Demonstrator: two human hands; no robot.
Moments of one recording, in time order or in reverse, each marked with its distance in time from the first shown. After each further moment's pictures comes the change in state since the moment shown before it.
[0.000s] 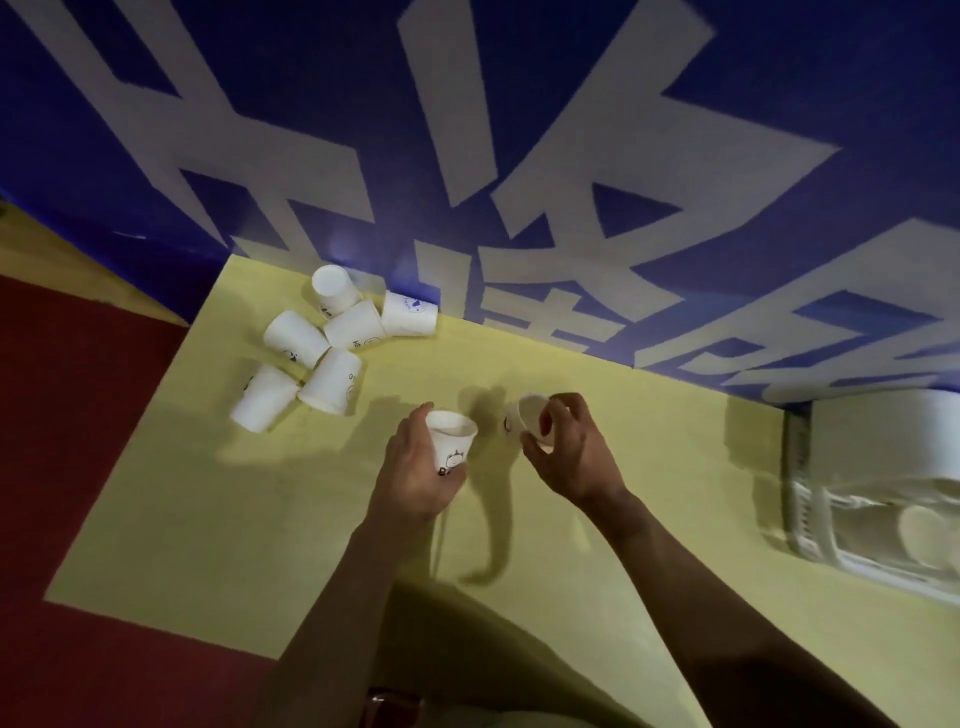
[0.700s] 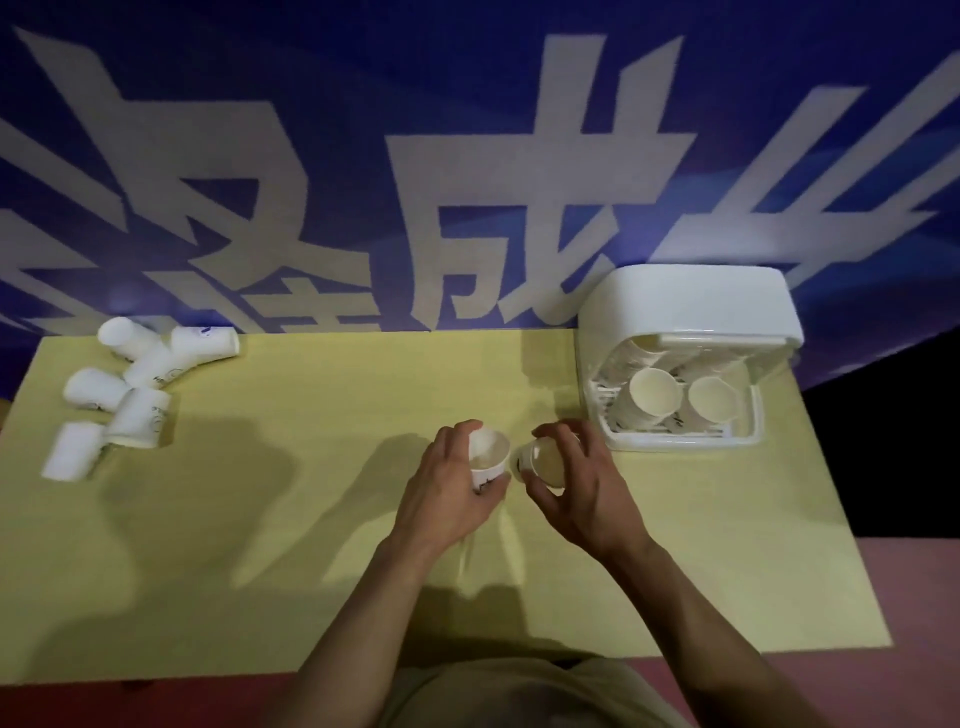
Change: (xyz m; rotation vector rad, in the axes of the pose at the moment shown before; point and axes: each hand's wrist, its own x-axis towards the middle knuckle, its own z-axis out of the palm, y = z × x) left_hand -0.134 0.233 0.218 0.270 -0.184 0.302; right_hand -0.247 0.163 -0.191 0.103 0.216 0.173
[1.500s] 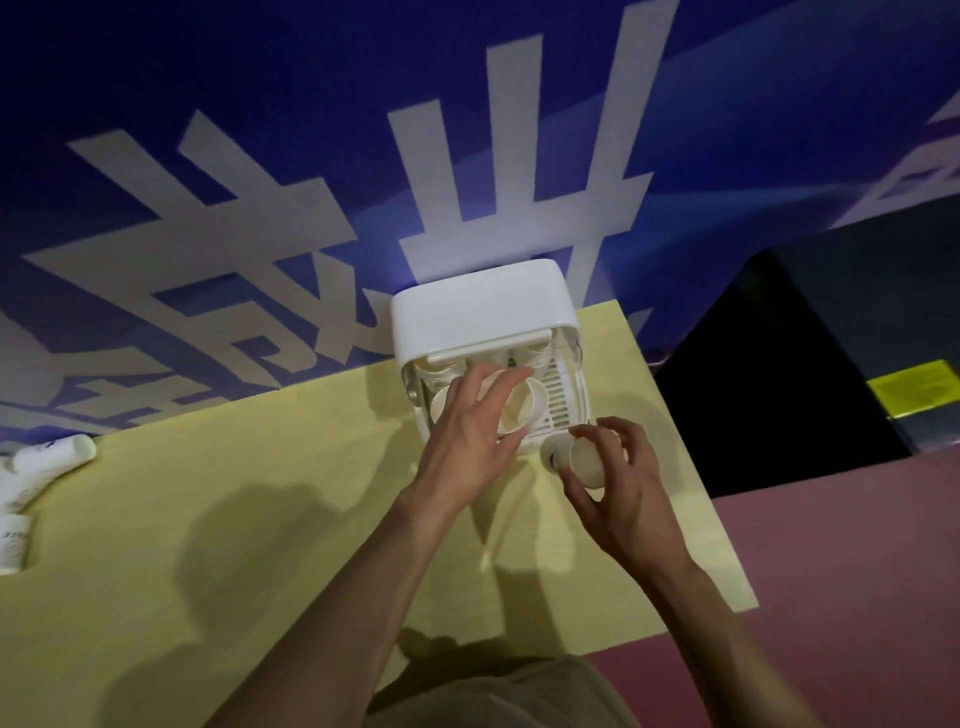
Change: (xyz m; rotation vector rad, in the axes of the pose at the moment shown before) left_hand 0.078 0.266 0.130 0.136 0.009 0.488; right_hand -0.075 0.202 -0.182 0.075 0.262 0.223
